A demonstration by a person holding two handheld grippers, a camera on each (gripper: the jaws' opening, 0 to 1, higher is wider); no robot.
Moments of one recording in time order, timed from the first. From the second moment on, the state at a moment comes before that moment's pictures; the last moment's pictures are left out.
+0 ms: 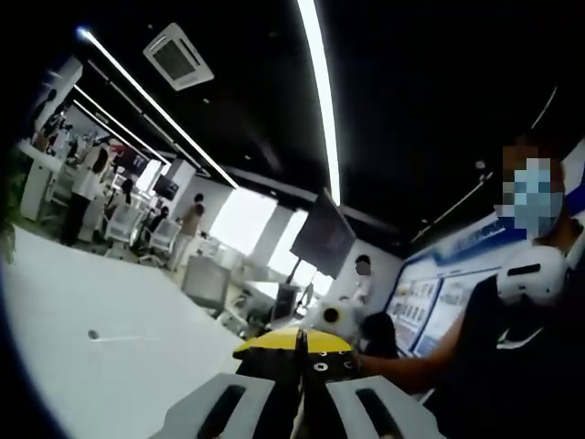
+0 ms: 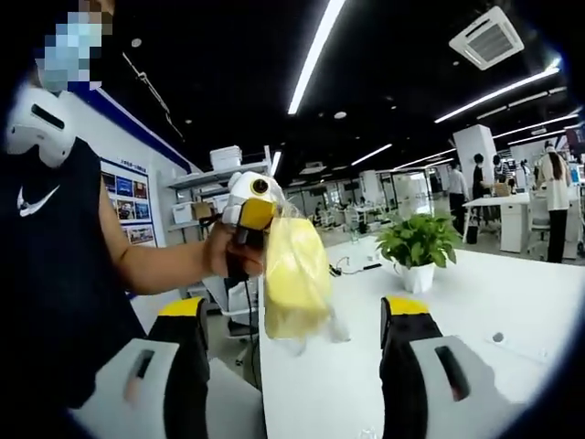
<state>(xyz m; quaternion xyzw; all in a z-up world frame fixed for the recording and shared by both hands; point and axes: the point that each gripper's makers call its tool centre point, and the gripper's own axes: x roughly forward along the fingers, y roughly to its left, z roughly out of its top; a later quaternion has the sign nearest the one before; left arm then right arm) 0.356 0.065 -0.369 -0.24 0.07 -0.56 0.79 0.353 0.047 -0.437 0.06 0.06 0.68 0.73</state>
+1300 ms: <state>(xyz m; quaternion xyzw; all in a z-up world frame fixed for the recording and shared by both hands) 0.346 0.054 -0.355 -0.25 0.06 -0.57 0.78 0.343 0.048 -0.405 0.13 0.03 0.70 0.71</state>
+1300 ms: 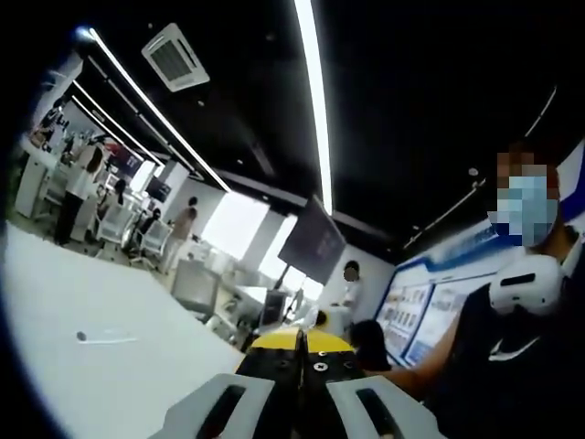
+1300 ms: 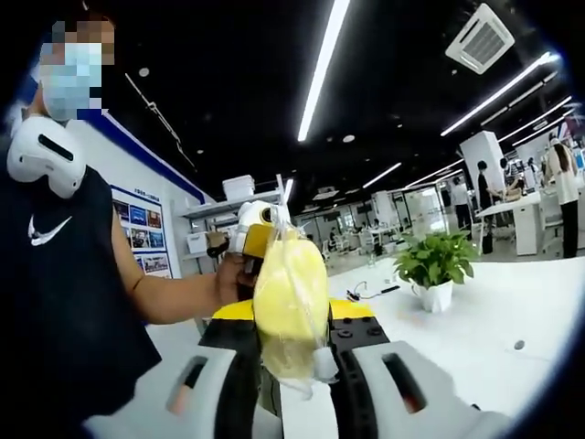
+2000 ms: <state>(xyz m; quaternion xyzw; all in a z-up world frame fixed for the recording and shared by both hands) 0.340 0.048 -0.356 -0.22 0.05 -0.56 0.80 0.342 0.044 -0.408 0.14 0.07 0.70 0.70</state>
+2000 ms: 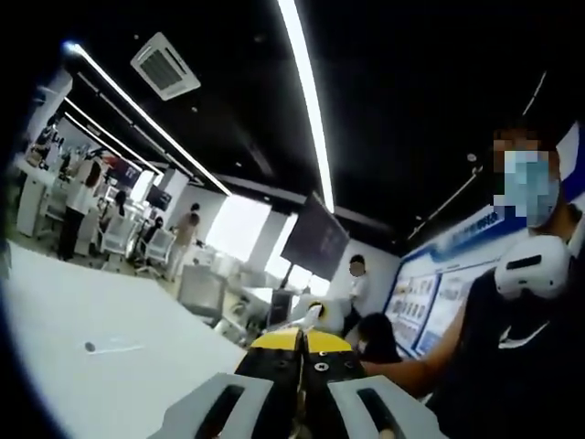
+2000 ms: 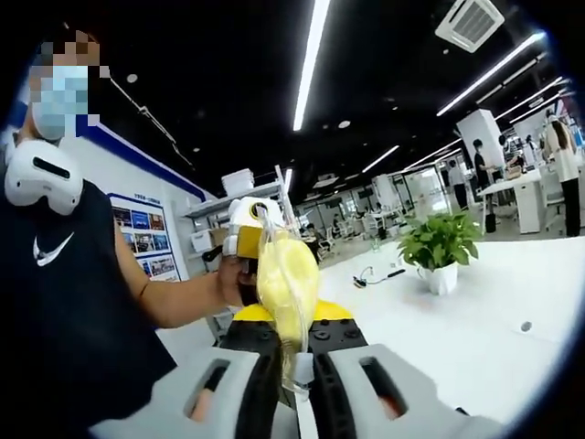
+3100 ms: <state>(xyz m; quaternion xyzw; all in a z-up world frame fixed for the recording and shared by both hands) 0.336 0.056 -0.362 -0.21 0.06 -0.55 0.81 0.328 0.049 -0.411 0.11 0.08 0.72 0.68</state>
